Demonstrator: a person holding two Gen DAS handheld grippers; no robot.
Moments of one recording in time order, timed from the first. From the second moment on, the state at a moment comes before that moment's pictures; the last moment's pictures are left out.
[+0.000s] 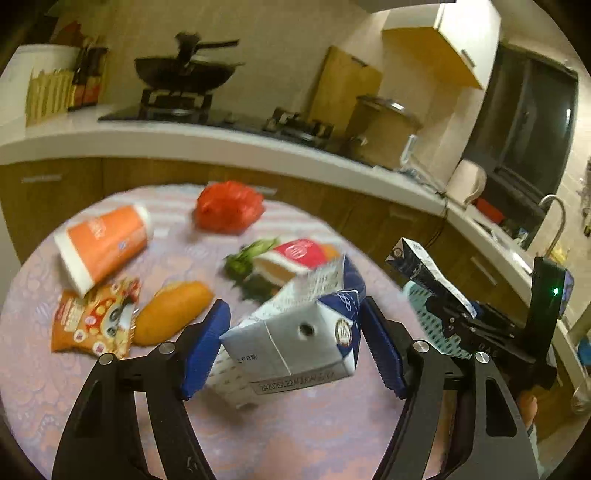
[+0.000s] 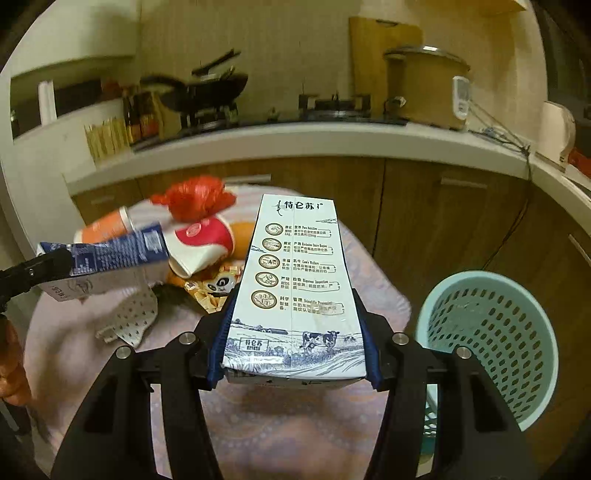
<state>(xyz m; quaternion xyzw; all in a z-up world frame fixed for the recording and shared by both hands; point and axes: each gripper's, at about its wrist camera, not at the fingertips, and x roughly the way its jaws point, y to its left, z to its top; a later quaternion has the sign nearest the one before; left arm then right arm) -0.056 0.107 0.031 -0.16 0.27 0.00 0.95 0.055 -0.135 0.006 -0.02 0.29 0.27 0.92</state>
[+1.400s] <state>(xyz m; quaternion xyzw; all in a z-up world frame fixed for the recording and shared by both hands) 0.181 -0.156 -0.041 -0.07 0.40 -0.20 0.89 0.135 -0.343 -0.103 0.06 0.44 0.03 0.89</state>
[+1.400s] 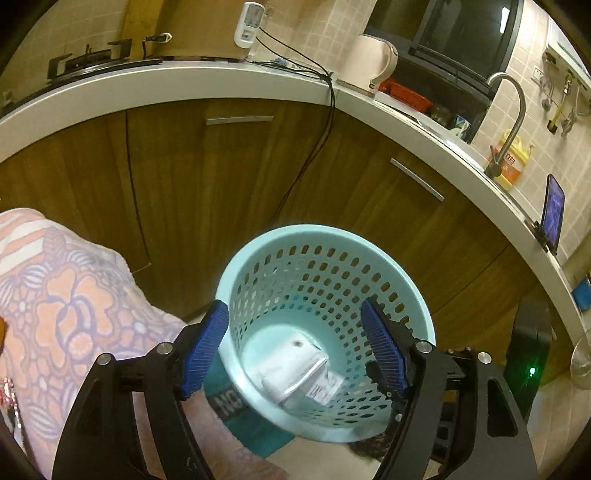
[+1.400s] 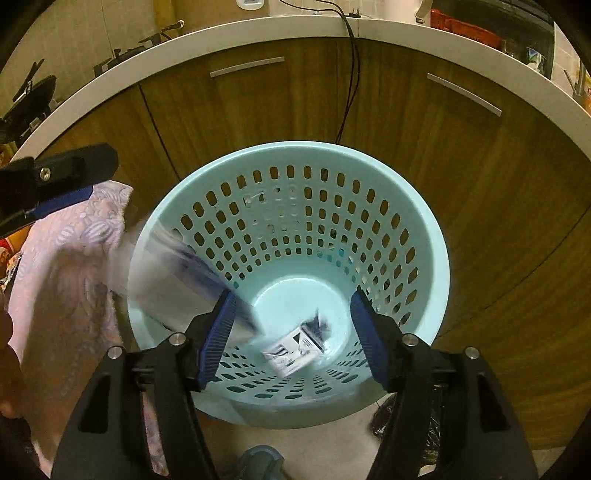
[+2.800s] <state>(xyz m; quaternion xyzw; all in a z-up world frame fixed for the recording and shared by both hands) -0.026 0.130 -0.045 -0.13 0.41 0.03 0.90 0.064 -0.049 0.001 -0.07 0.34 0.32 0.88</state>
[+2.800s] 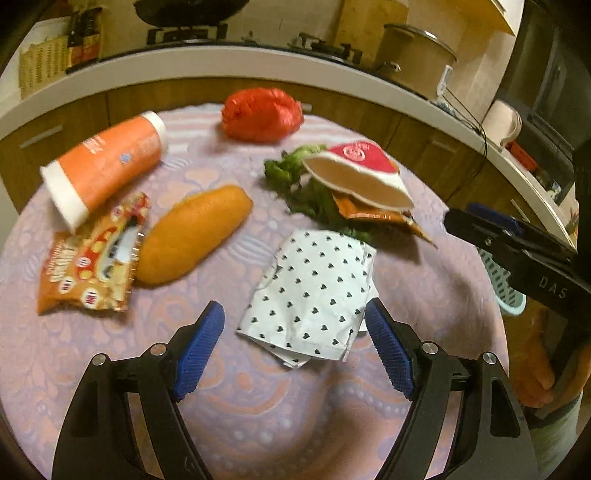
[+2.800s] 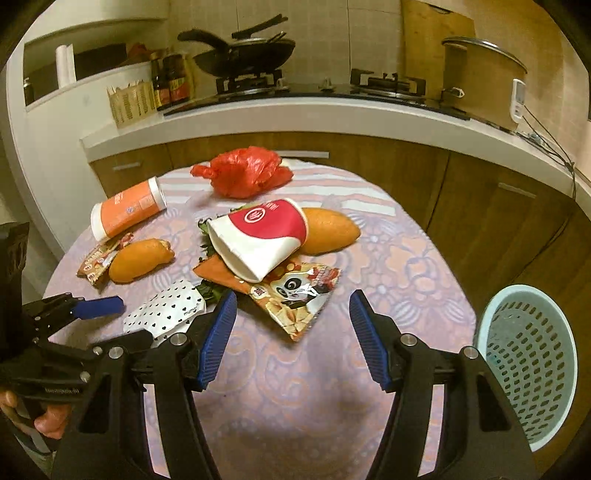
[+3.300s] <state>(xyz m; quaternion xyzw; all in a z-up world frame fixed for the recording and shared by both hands) -0.022 0.133 -0.052 -0.14 0.39 0.02 0.91 0.111 -0.016 0.000 -0.01 0.40 0.32 0.86</state>
